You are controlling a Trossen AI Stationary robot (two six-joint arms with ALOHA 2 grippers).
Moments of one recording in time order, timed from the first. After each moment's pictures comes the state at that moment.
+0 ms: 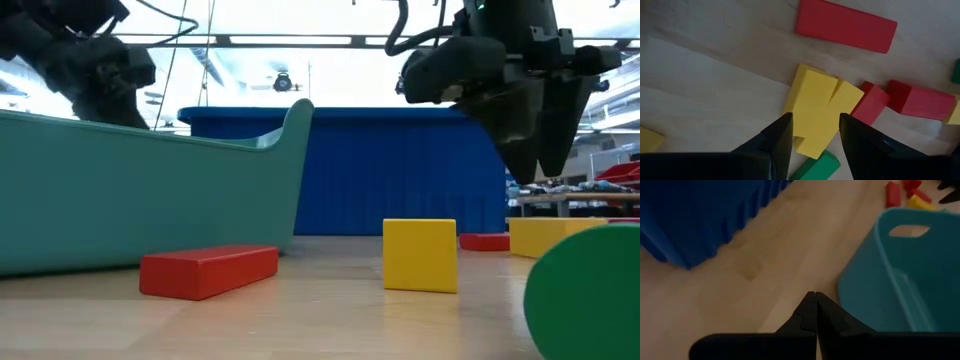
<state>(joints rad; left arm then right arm) 0.05 0.58 0.40 -0.51 -0.15 -0.50 0.37 1.96 1.53 -1.30 0.01 1.52</state>
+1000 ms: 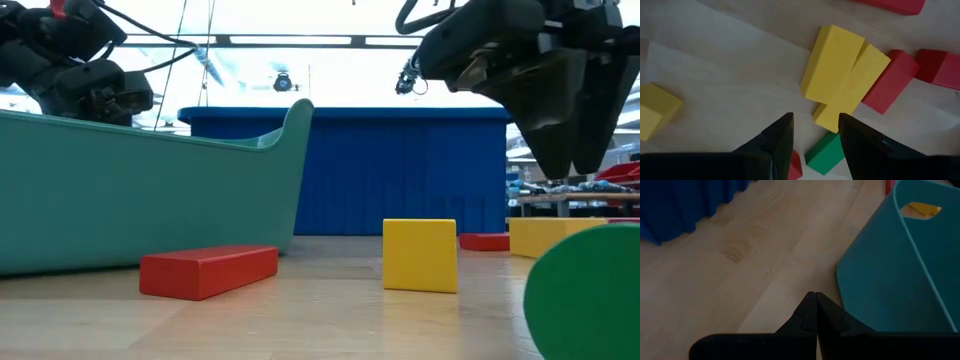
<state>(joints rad) 0.05 0.58 0.28 -0.38 -0.09 -0.55 0.45 1.96 1.53 -1.24 -0.02 1.60</state>
